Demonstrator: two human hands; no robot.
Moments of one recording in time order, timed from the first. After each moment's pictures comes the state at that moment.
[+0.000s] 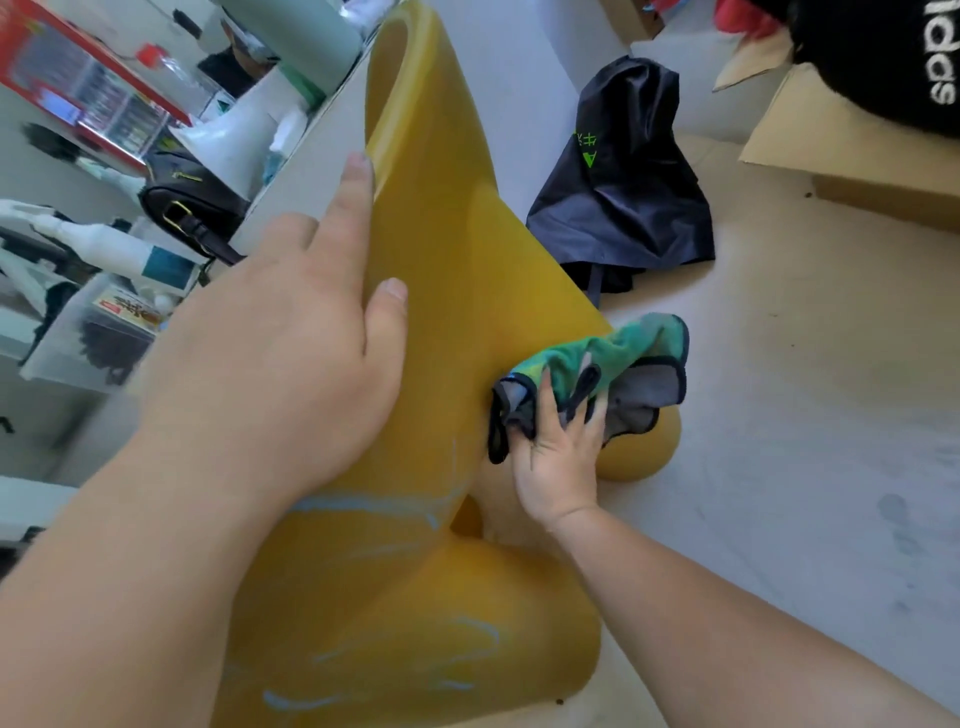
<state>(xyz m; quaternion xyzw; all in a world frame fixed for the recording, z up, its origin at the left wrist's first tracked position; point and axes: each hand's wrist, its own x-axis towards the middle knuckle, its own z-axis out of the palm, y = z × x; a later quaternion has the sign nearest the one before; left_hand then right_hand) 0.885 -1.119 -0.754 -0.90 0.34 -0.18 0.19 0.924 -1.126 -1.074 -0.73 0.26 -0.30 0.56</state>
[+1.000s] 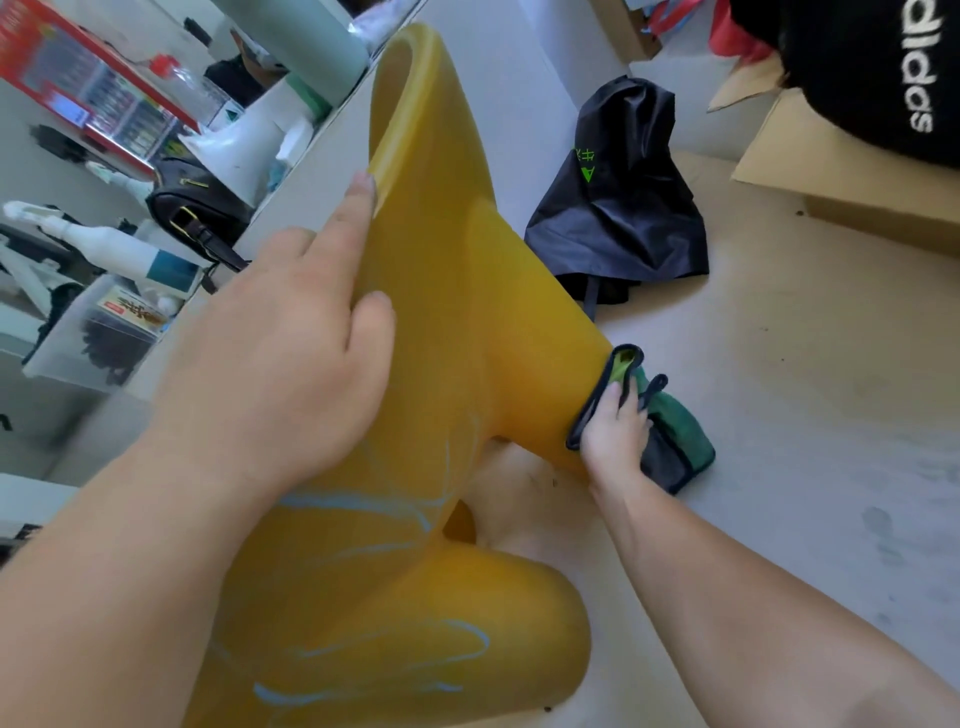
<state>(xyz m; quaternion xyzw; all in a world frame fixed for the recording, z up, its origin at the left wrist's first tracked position) 0.882 -1.122 -0.752 -0.93 0.32 -0.14 0.12 0.939 -1.195 -1.102 -0.48 0.47 -0.13 0.73</state>
